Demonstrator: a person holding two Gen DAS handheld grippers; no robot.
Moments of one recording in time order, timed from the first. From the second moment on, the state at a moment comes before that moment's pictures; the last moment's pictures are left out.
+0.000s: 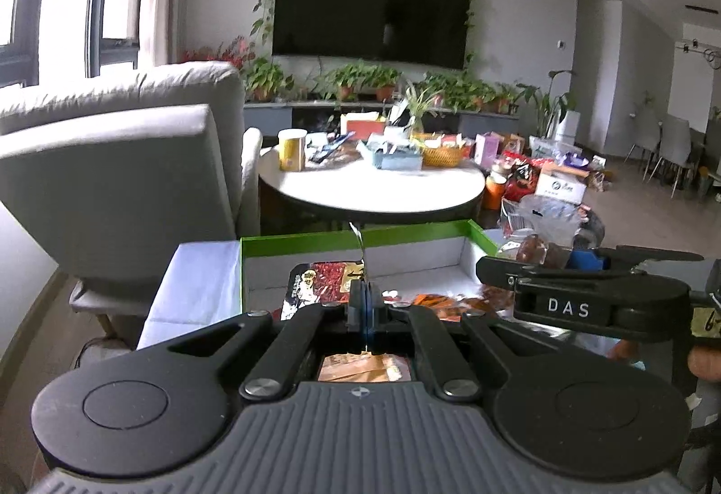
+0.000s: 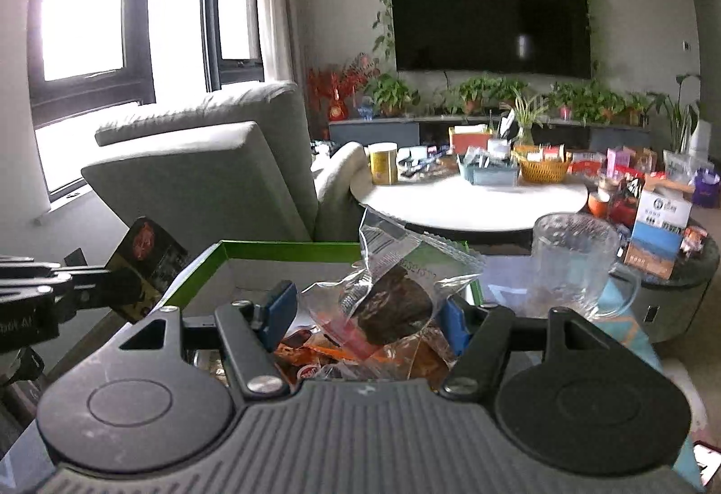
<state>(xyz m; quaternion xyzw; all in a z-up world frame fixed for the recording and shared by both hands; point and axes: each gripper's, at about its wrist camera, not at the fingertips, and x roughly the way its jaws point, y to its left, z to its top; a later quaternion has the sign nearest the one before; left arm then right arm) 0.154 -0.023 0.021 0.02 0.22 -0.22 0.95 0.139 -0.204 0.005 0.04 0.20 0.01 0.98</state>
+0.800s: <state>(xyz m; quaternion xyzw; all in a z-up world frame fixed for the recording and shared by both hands) 0.095 0.008 -0.012 0.02 0.29 -0.22 0.93 0.094 -0.217 -0.013 0.08 0.21 -0.01 0.97</state>
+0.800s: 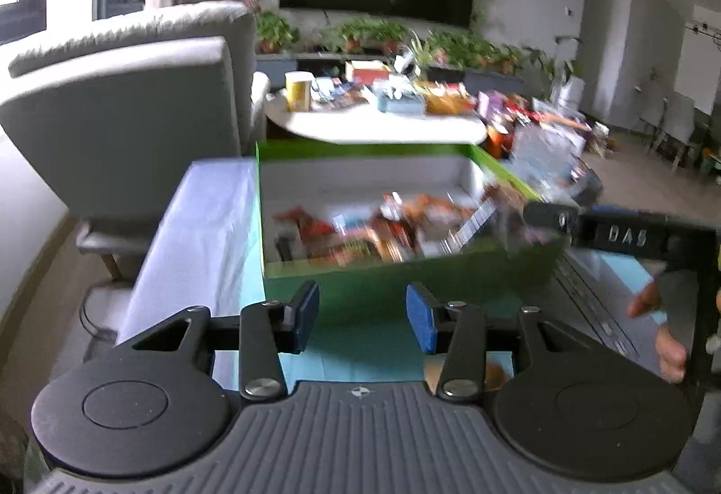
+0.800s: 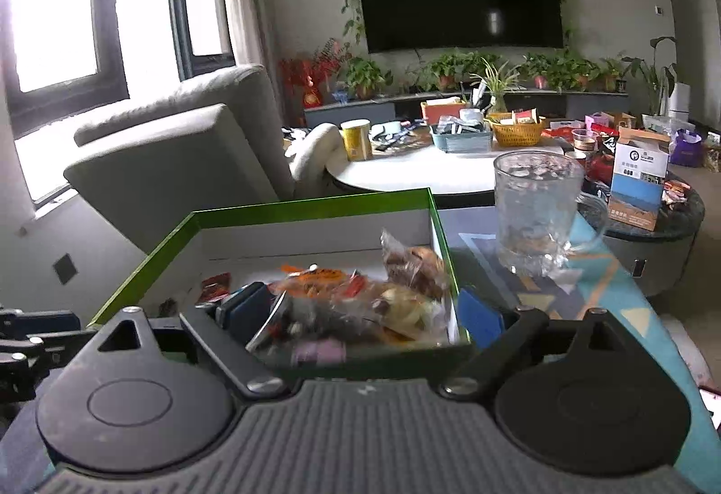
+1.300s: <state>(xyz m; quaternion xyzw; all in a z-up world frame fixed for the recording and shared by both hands) 0.014 -0.002 -0.049 0.08 0.36 -0.31 0.88 0.028 -0.201 -0.028 0.05 0.24 0.02 0.97</state>
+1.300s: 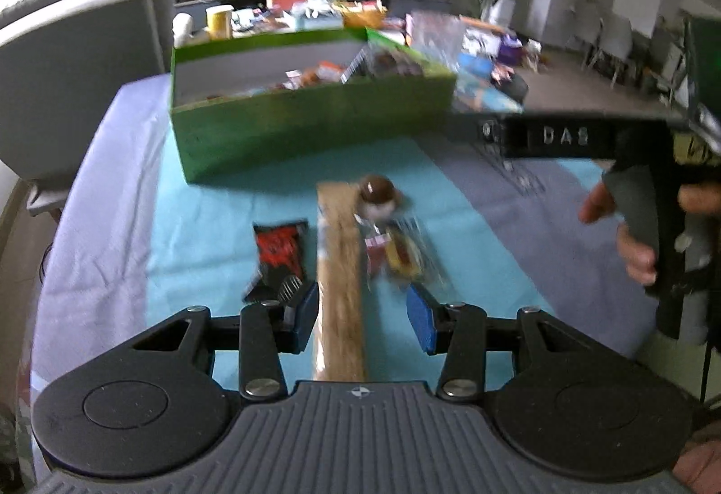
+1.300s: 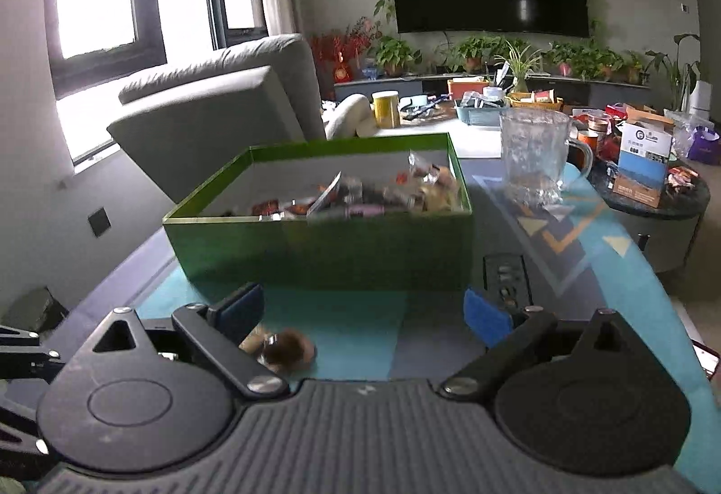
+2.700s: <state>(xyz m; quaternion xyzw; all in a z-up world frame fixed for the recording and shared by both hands) 0.028 0.062 -0.027 0.01 0.31 -0.19 0.93 0.038 -0.132 -0.065 0.04 0.35 0.10 0.93</state>
